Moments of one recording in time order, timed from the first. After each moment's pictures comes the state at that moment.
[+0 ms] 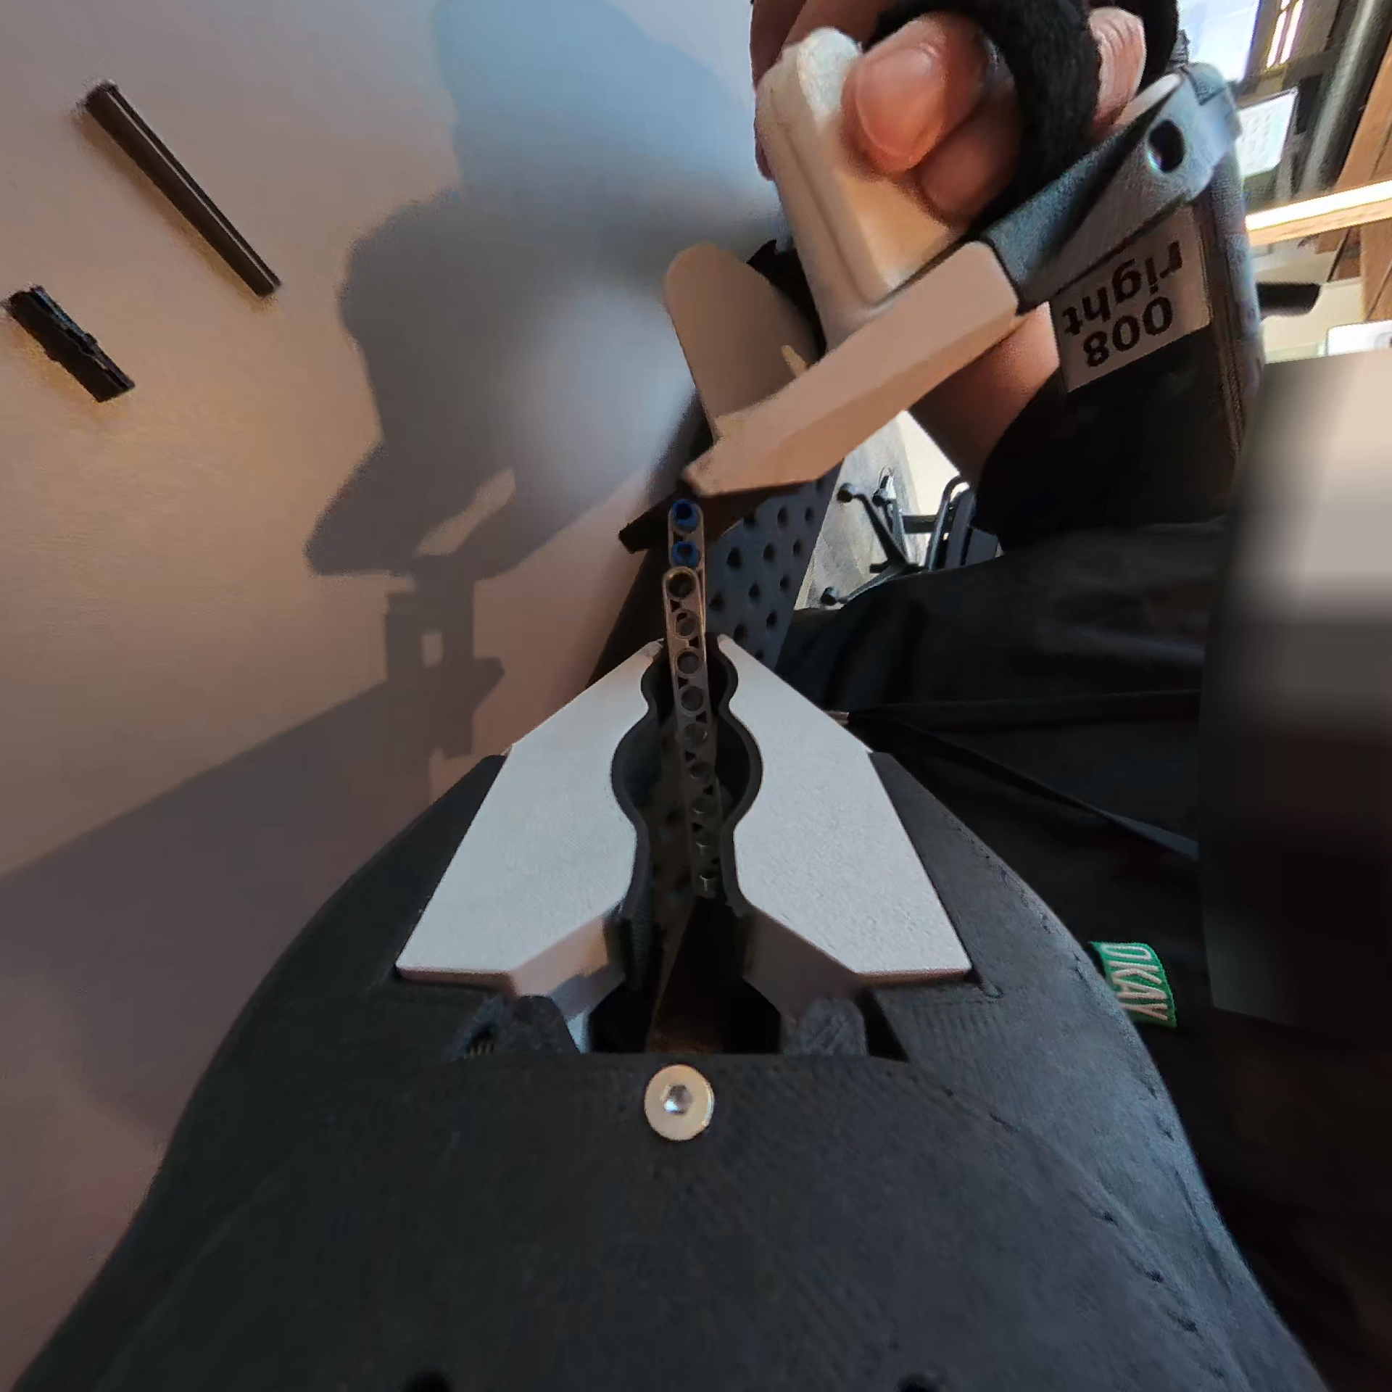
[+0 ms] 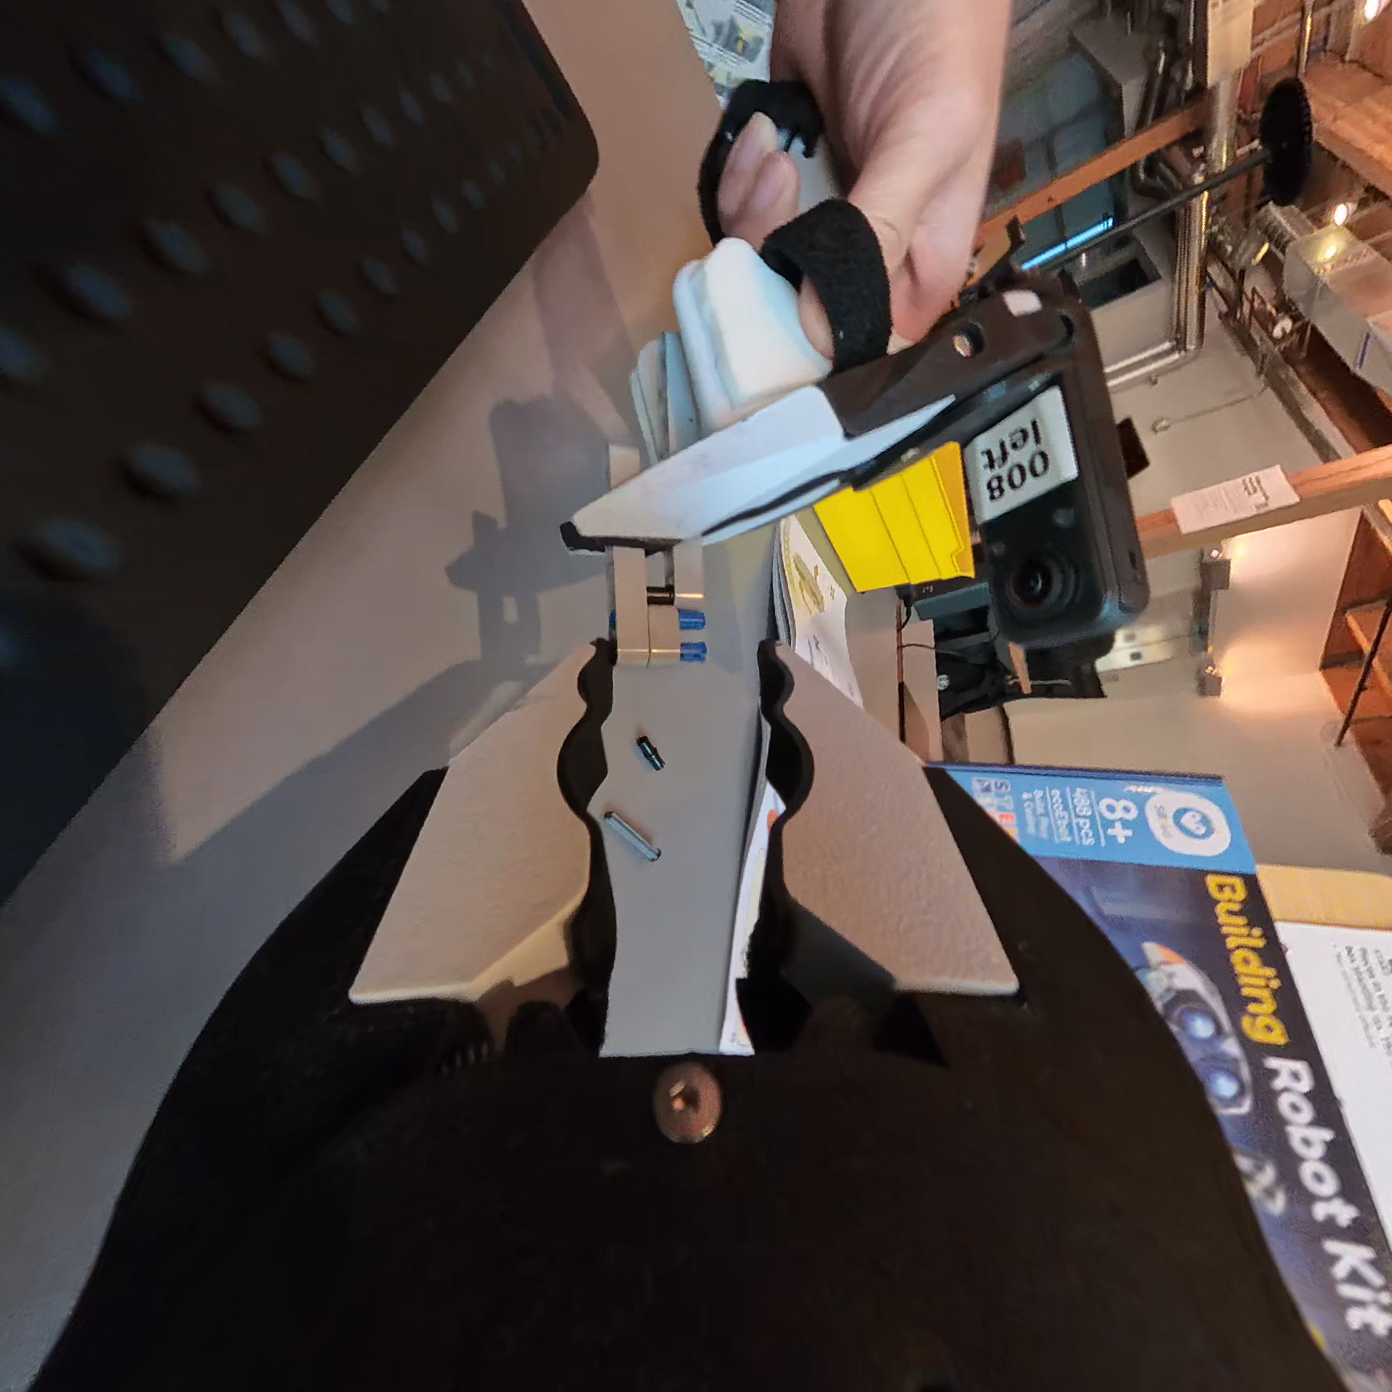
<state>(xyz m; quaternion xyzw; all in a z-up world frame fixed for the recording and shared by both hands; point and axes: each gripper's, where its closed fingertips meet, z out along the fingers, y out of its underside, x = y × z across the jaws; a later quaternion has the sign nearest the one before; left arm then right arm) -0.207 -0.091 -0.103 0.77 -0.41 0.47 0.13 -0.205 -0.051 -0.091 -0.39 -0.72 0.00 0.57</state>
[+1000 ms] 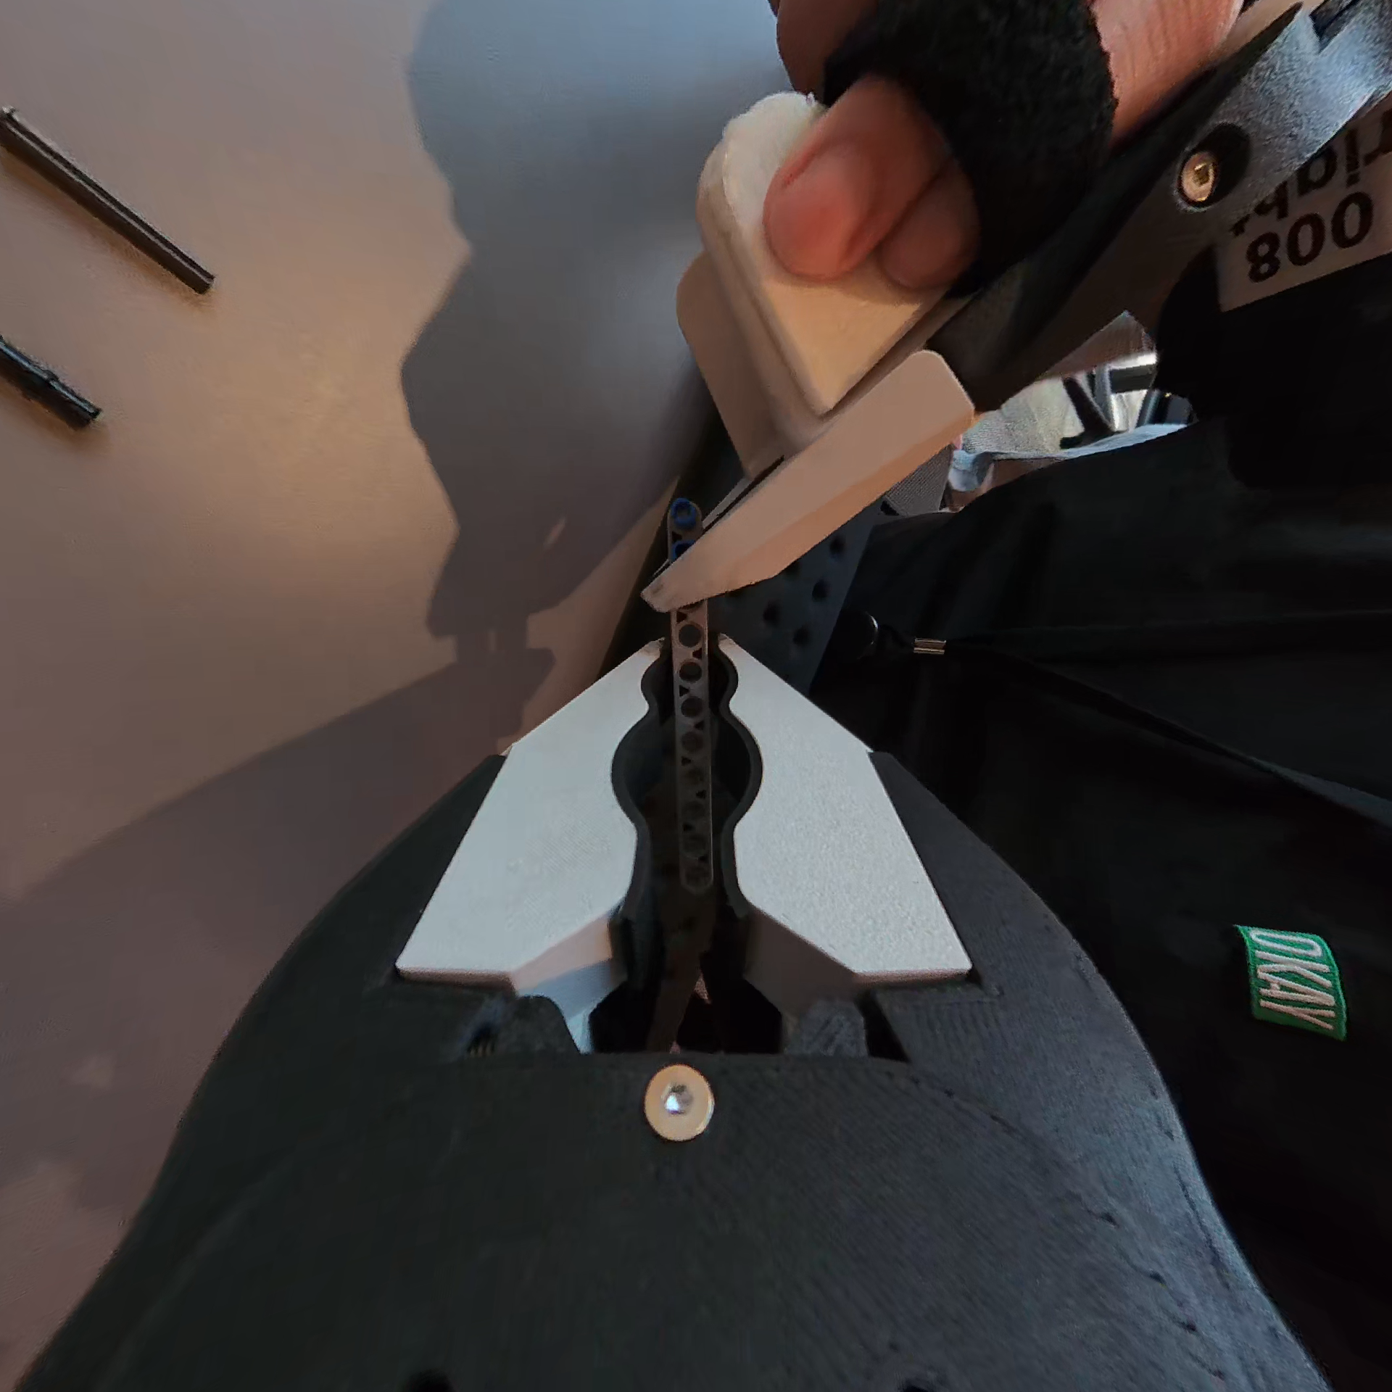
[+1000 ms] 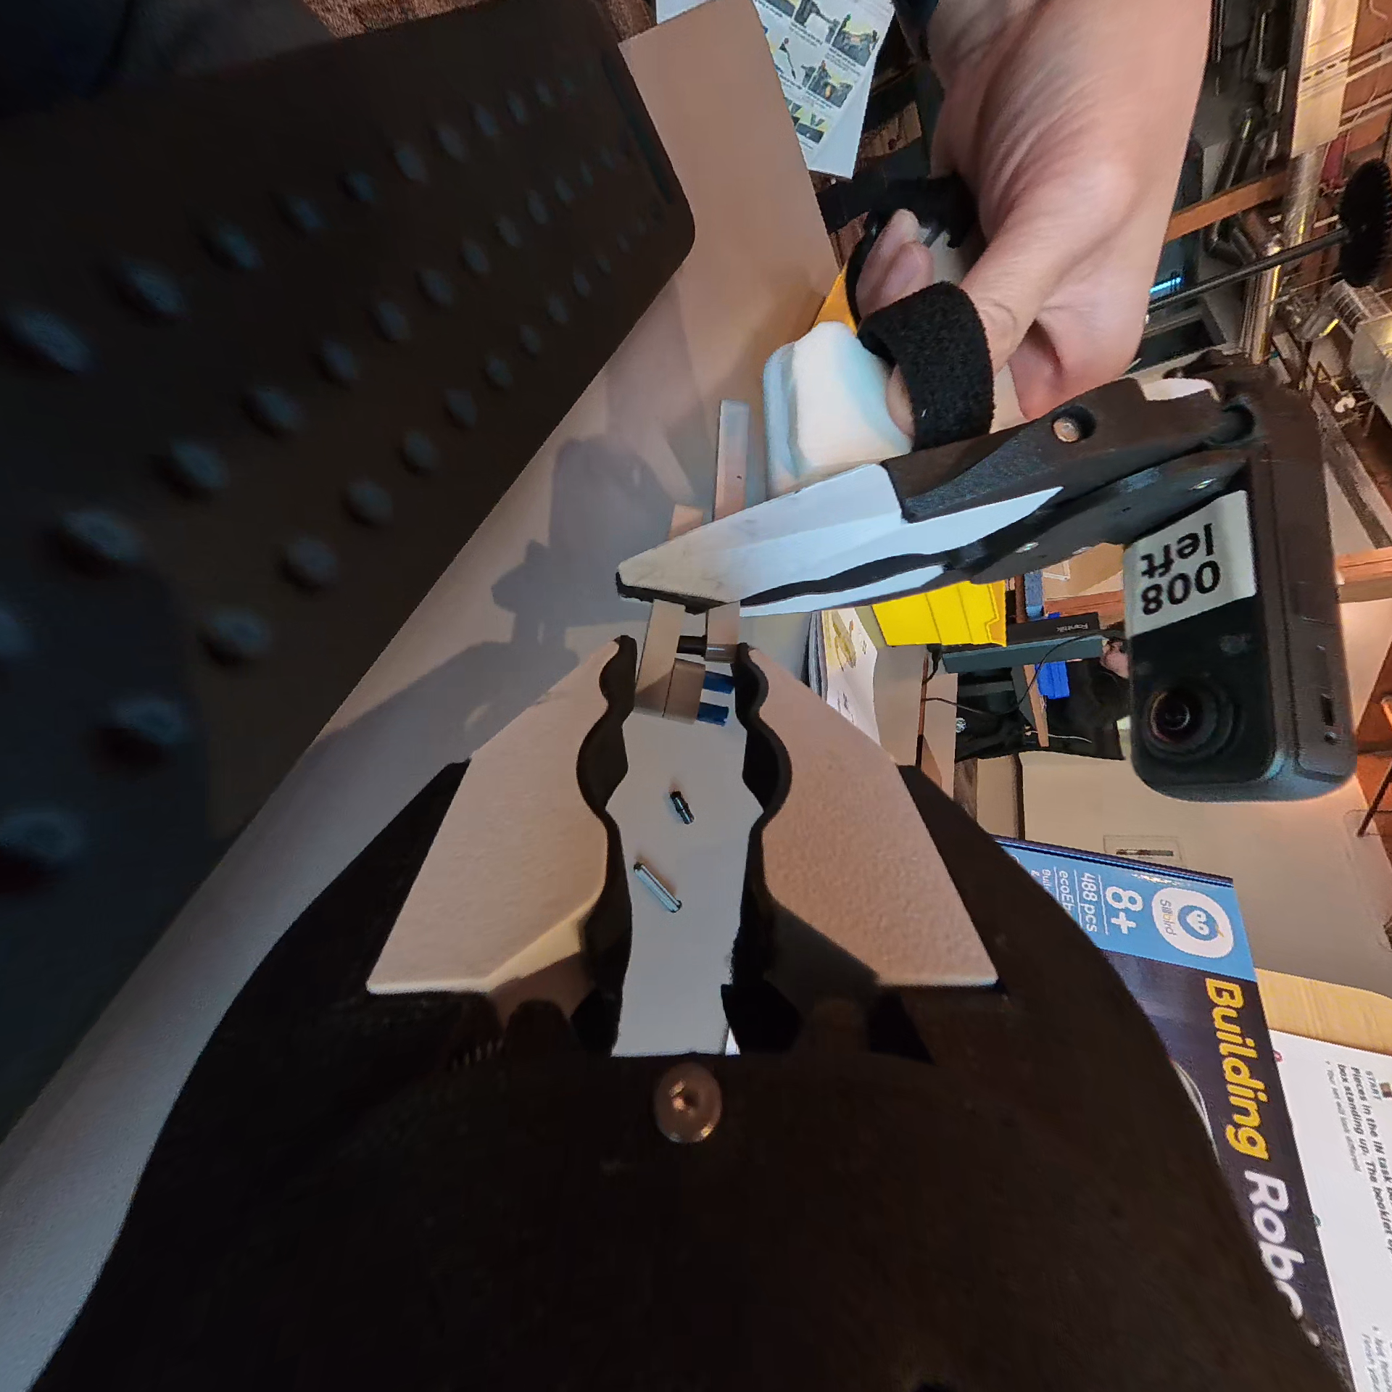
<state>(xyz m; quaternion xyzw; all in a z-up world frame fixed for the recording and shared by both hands) -0.216 -0.104 -0.106 0.77 -0.52 0.36 0.10 -0.222 -0.080 -0.094 -0.36 -0.76 0.00 0.55</state>
